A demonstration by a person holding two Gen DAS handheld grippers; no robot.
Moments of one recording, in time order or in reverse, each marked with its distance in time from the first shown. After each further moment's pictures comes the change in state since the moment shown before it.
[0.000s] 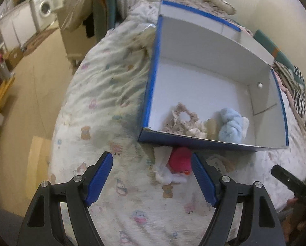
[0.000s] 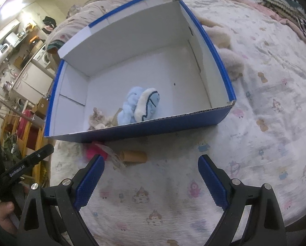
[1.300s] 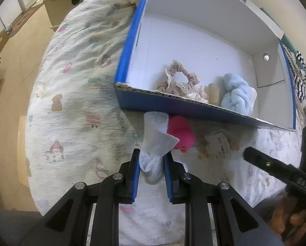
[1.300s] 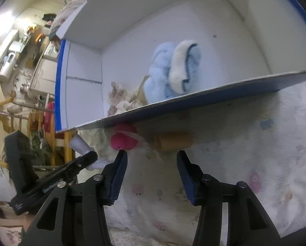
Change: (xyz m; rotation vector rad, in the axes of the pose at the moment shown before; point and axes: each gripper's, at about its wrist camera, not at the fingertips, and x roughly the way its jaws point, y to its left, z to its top) left arm 0.047 0.005 -0.013 0.012 0.241 -0.053; right arm 0.071 0.026 0.001 0.098 0.246 0.235
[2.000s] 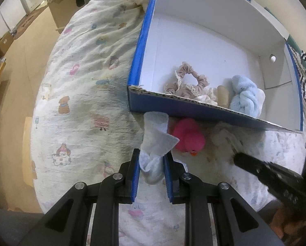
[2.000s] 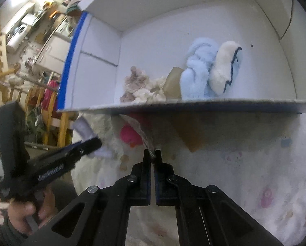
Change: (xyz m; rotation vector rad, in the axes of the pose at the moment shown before) left arm 0.013 -0.003 0.007 0.001 -0.011 0.052; right arm 0.019 0.034 -0.008 -0.192 0.022 -0.018
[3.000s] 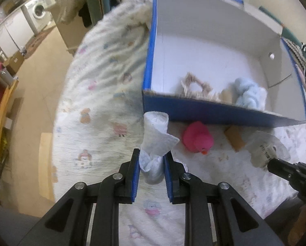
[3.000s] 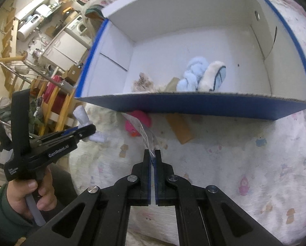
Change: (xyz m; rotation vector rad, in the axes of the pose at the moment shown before) left arm -0.040 -0.023 -0.025 0.064 -0.146 0.109; right arm -0.046 0.002 -0.026 -0.108 -0.091 -0.029
